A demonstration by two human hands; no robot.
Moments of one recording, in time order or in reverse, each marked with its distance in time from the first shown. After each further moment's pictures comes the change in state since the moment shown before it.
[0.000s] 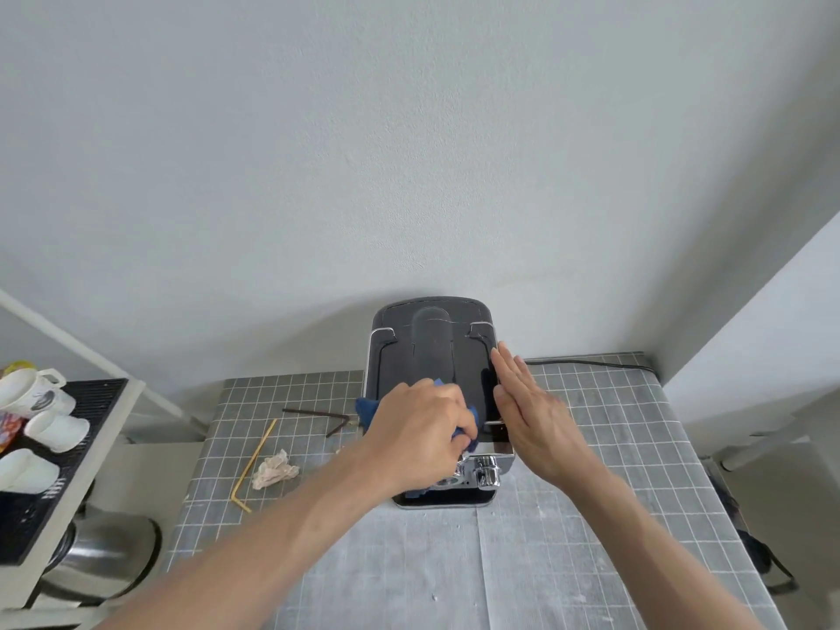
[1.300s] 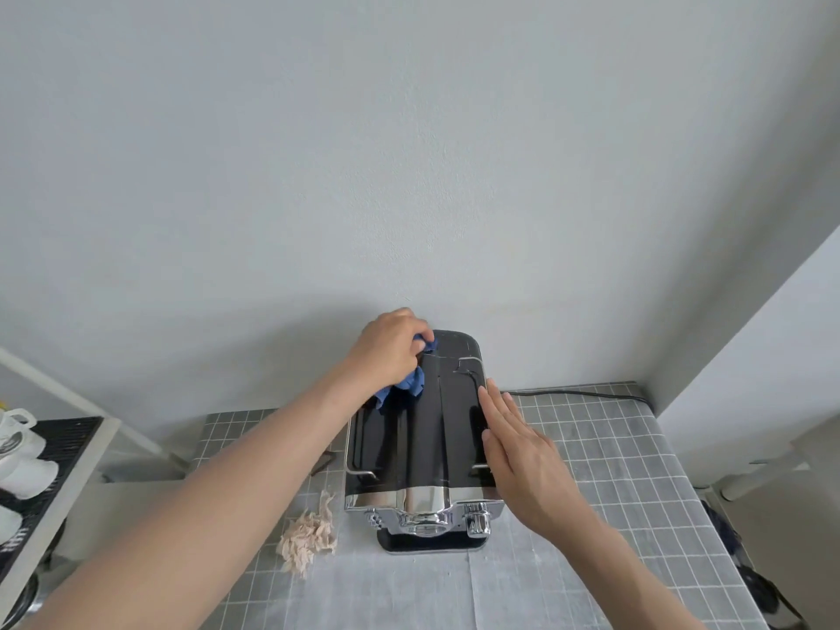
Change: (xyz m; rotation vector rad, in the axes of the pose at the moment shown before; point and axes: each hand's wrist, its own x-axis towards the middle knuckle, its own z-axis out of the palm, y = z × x) left_hand 0.128 -0.093 -0.024 -0.056 0.108 -0.175; right_hand -0.001 -0.005 0.002 -0.081 0.024 0.007
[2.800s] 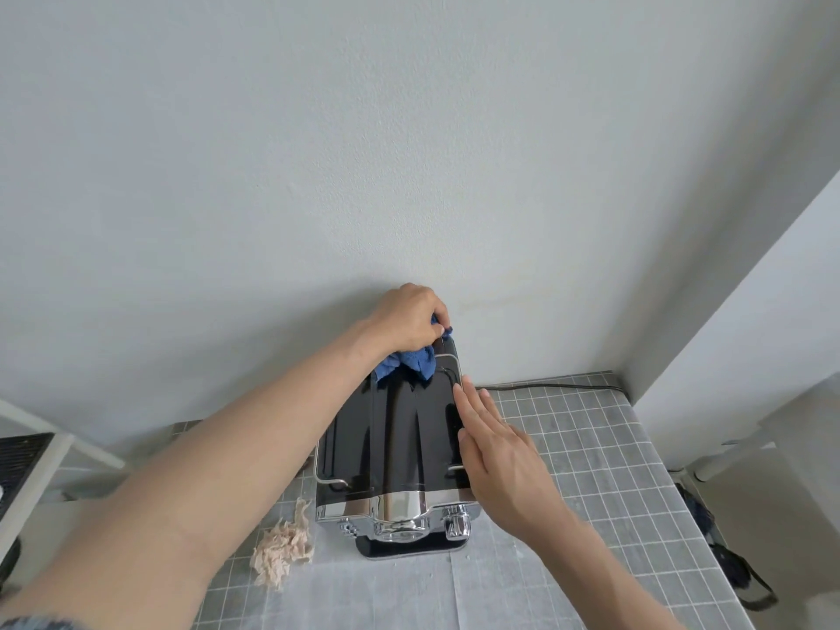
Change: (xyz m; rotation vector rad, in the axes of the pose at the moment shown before) left_hand 0.067 0.038 0.011 0.060 -0.112 0.165; right_hand 0.000 -0.009 -0.004 -0.027 -0.027 0.051
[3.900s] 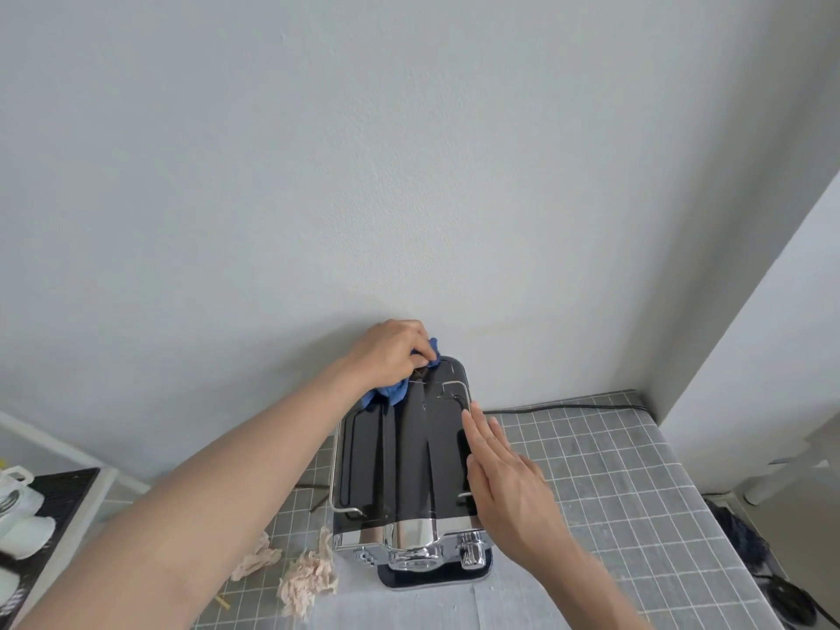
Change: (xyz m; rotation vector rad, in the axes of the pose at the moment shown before) left_hand -0.024 -0.028 -0.015 0.024 -0.022 0.059; right_hand 0.000 0.003 0.009 0.033 0.031 0.014
